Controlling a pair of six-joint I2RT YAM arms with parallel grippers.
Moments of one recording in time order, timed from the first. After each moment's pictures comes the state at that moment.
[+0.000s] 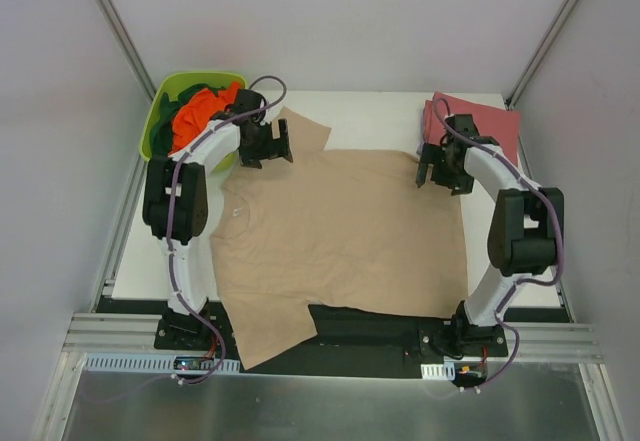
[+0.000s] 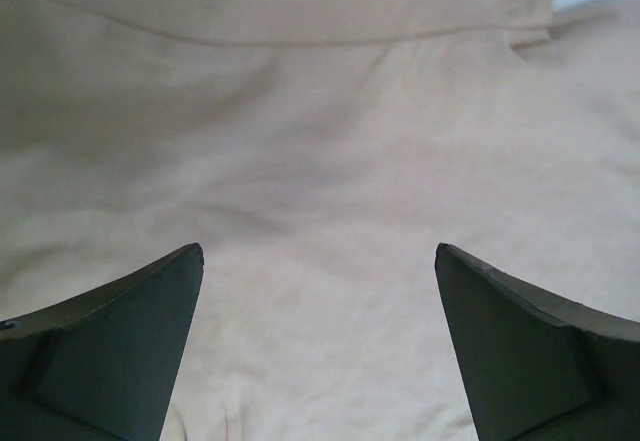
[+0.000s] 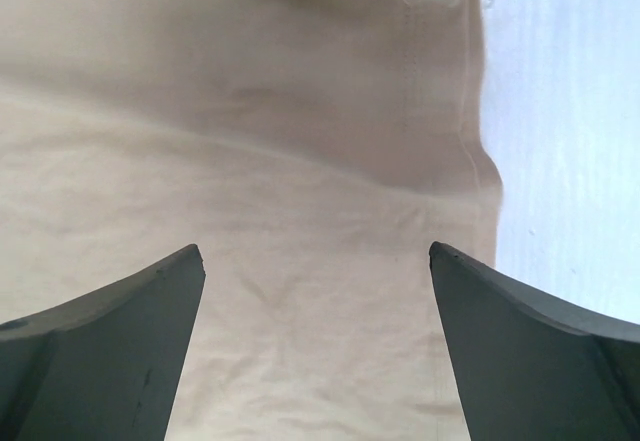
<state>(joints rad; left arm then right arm) -0.23 2.08 1.64 -0.62 0.23 -0.39 0.08 1.82 1.31 -0.68 0.04 0.26</state>
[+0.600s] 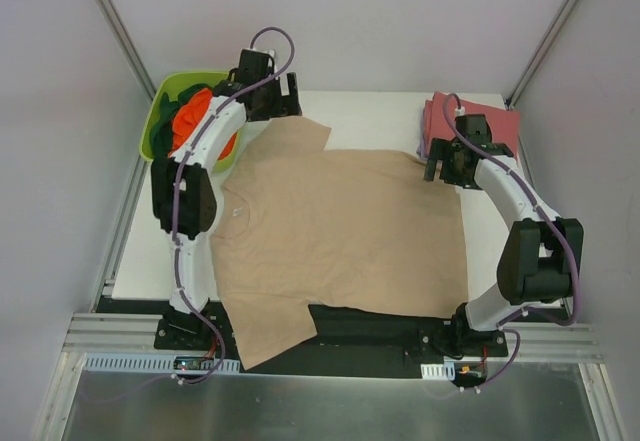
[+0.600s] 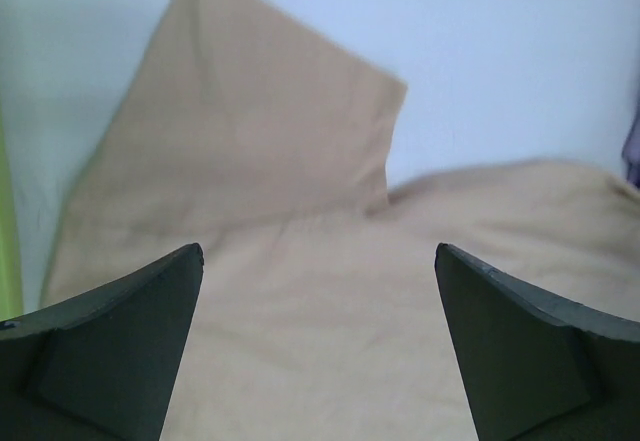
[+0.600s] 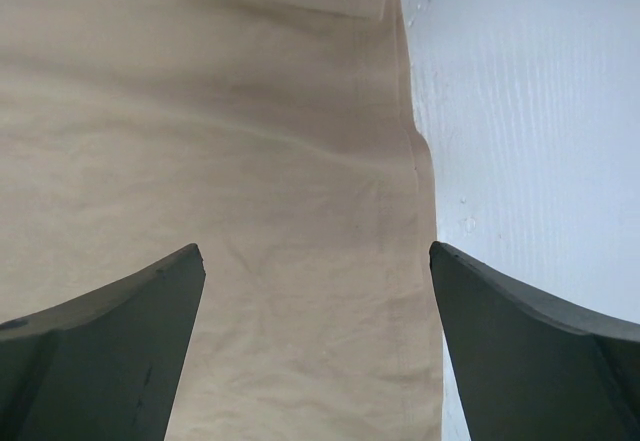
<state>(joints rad) -0.27 2.01 1.89 -0.66 0.13 -0.37 0.09 1.57 1.21 -0.66 0.11 0.23</state>
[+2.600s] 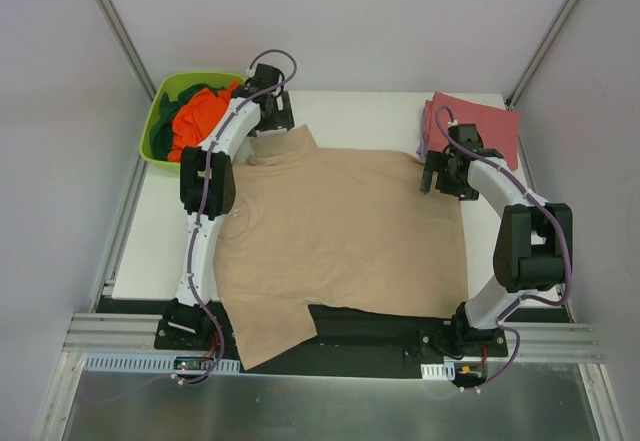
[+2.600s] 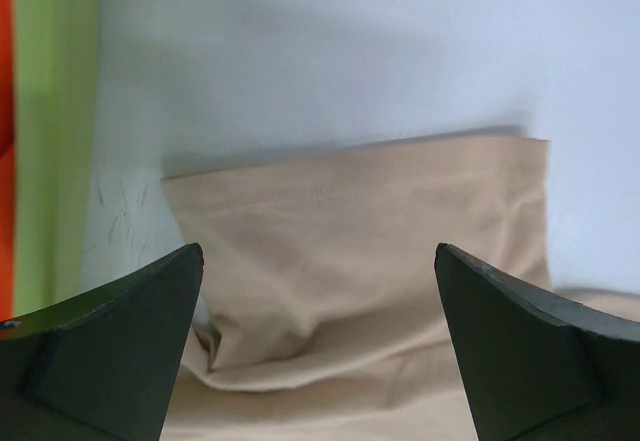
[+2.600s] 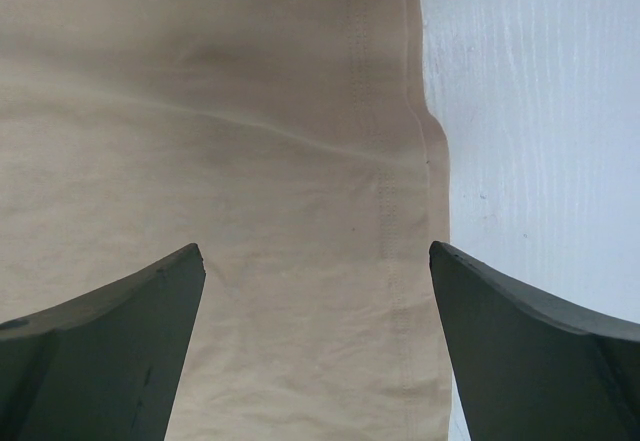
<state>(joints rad) -0.25 2.42 2.28 -0.82 -0.13 -0.43 0.09 1.65 1.16 -0.61 0.12 0.23</state>
